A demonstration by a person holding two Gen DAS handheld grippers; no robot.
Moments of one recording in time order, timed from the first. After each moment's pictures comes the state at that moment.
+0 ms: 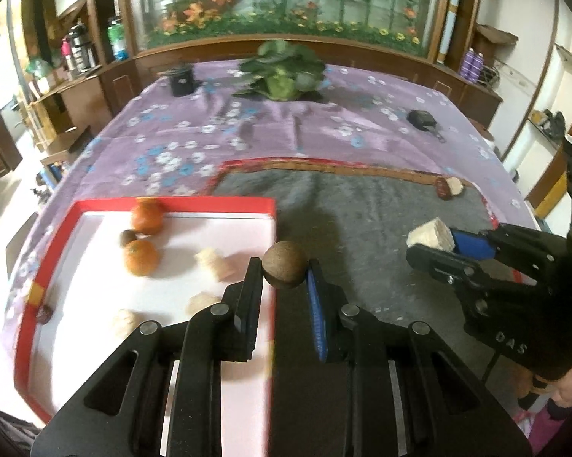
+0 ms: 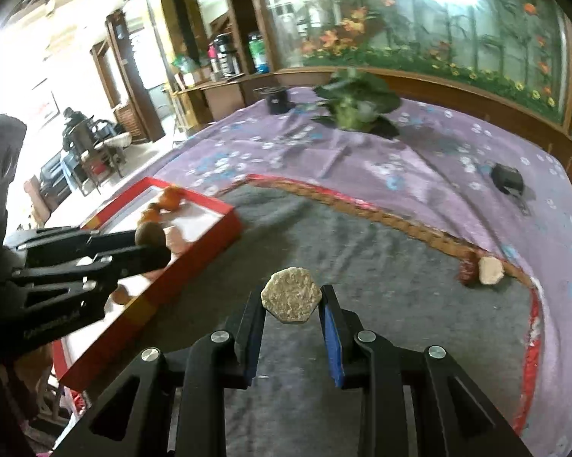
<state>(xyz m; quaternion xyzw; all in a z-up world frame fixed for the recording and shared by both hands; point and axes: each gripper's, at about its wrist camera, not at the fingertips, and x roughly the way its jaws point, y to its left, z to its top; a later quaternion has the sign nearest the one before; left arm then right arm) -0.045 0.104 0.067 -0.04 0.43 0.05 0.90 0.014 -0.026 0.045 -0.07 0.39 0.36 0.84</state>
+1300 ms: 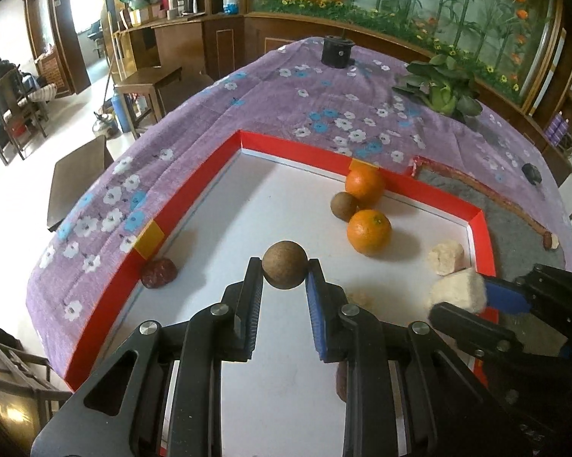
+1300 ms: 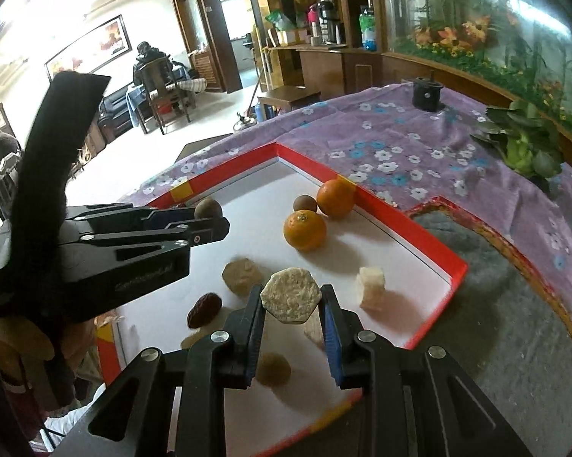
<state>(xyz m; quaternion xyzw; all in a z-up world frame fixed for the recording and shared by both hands) -0.081 0.256 0.035 -0.13 0.44 0.19 0.87 -0.017 0.145 0.037 -0.16 0.40 0.48 0.76</state>
